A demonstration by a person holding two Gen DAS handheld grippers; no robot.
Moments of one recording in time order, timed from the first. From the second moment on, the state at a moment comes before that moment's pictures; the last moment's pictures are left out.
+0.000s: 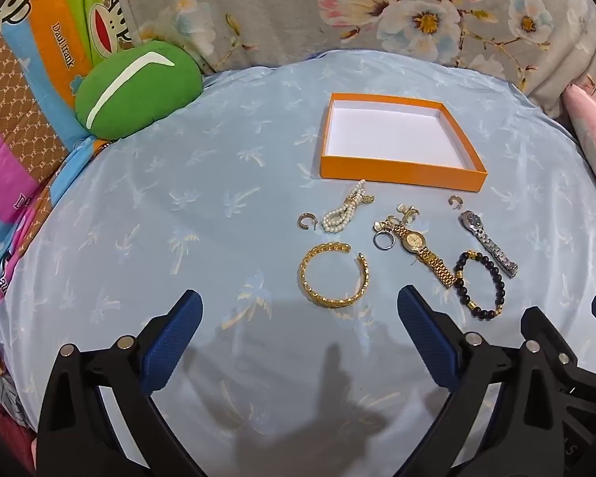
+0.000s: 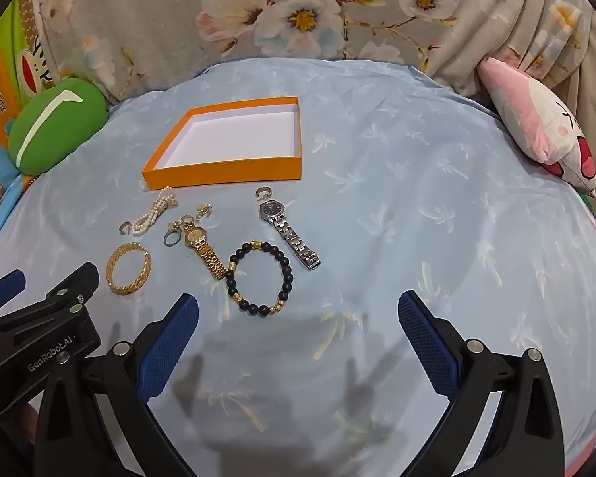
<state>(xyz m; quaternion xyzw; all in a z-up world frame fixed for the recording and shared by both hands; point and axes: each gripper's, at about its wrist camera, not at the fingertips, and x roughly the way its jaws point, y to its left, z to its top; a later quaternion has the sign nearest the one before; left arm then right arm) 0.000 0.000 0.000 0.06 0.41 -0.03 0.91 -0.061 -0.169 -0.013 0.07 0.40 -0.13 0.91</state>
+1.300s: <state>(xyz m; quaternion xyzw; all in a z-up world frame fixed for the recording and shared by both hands) 0.003 -0.004 -0.006 0.06 0.41 -0.03 0.91 -0.058 -0.169 -0.015 0.07 0.40 -0.13 0.91</state>
